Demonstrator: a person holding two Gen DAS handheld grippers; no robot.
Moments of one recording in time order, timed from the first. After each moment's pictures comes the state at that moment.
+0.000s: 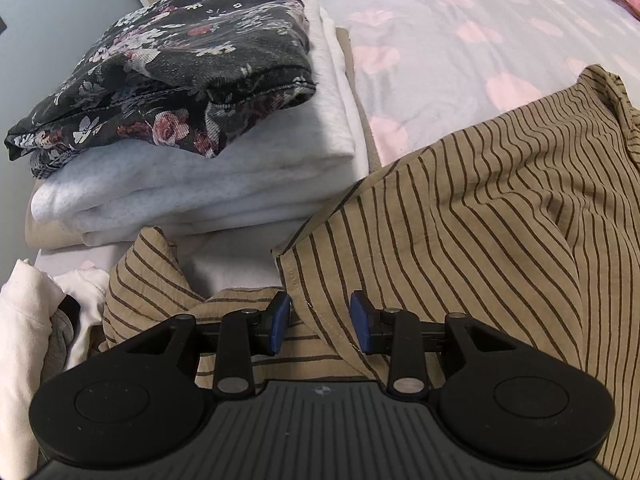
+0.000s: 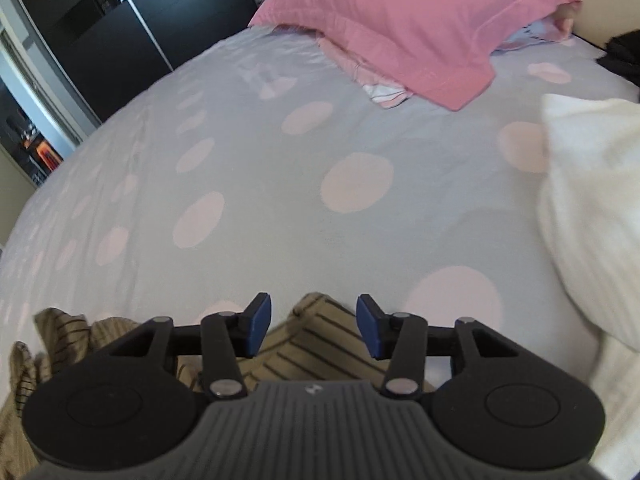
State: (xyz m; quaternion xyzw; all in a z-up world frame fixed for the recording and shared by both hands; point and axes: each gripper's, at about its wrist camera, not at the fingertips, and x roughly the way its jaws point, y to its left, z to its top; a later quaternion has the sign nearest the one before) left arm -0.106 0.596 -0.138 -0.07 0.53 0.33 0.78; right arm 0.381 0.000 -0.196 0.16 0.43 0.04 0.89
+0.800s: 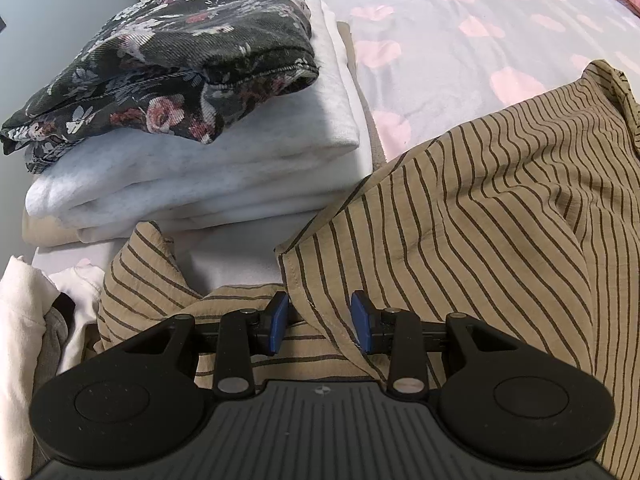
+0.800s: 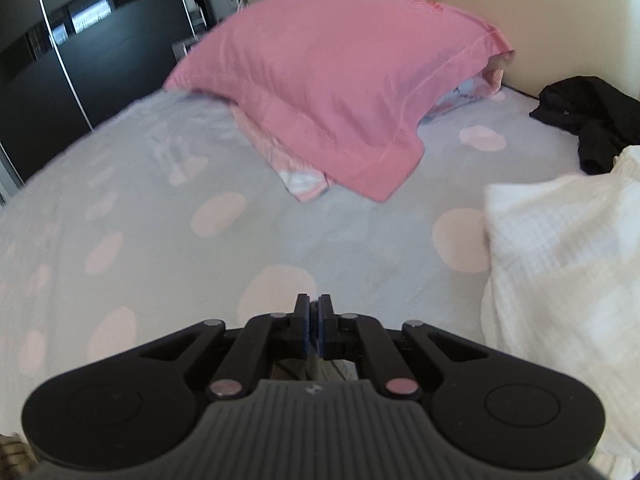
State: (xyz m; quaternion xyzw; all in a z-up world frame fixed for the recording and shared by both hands) left arm -0.109 0.600 -0.147 -0.07 0.54 0.33 0.78; right arm 0.437 -0.025 -0.182 0.15 0.38 -0.12 0.91
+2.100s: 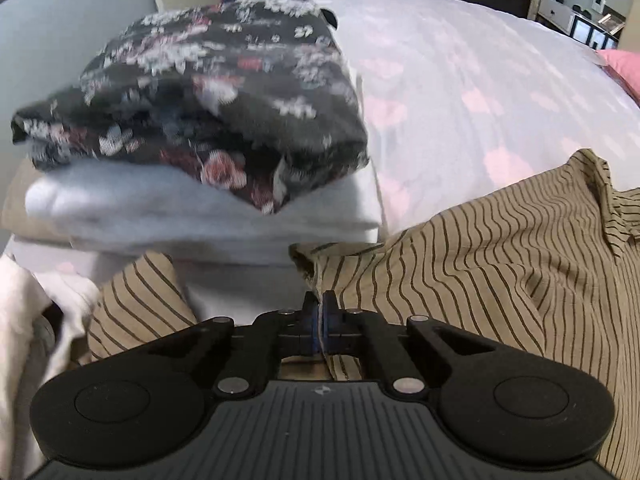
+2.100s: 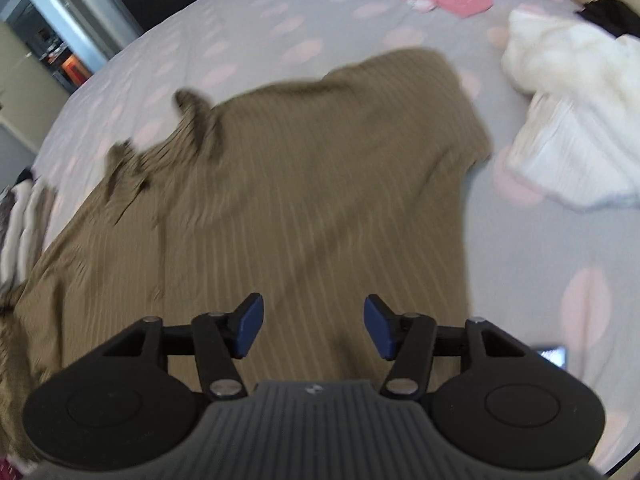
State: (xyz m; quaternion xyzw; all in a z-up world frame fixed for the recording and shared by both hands) left arm -0.115 0.608 -0.108 -0.15 0.46 0.31 0.82; right arm 0.109 0.071 -0.123 0.15 0.52 0.10 0.83
